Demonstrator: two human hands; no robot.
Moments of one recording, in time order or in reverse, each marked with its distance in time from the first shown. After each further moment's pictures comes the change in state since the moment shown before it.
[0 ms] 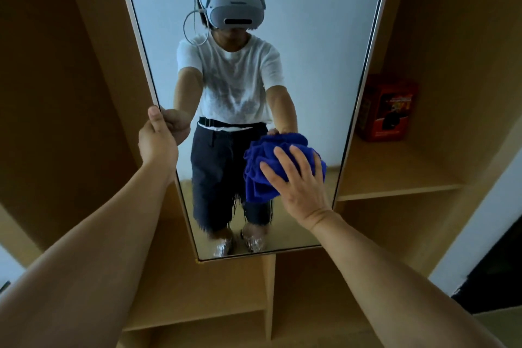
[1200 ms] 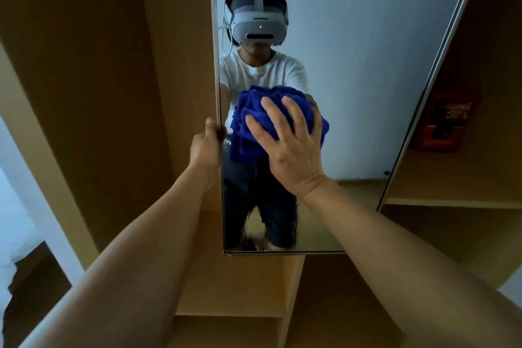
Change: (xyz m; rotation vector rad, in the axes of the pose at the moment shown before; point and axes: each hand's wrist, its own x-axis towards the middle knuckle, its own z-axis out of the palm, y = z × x) left_hand -0.009 -0.071 -0.025 -0.097 -0.251 -0.068; right_hand 0.081 -0.082 0.001 0.058 0.311 -0.043
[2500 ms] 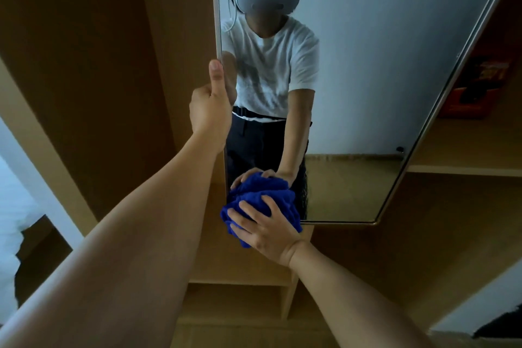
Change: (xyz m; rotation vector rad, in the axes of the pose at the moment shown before) left_hand 0.007 -0.017 0.013 0.089 0.190 0.186; right_hand -0.208 -0.095 0.034 0.174 -0.533 -0.494
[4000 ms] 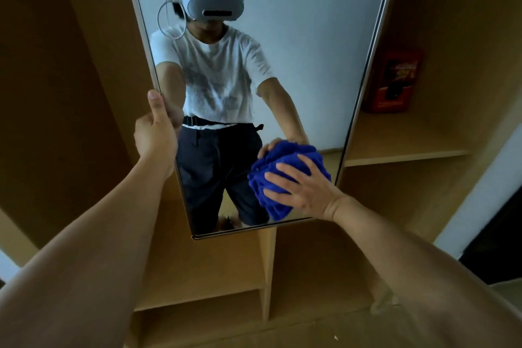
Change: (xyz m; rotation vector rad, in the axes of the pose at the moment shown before) left_hand -0.008 0.009 0.000 0.009 0.022 -0.087; right_hand -0.084 0.151 -0.065 -0.184 -0.024 0.015
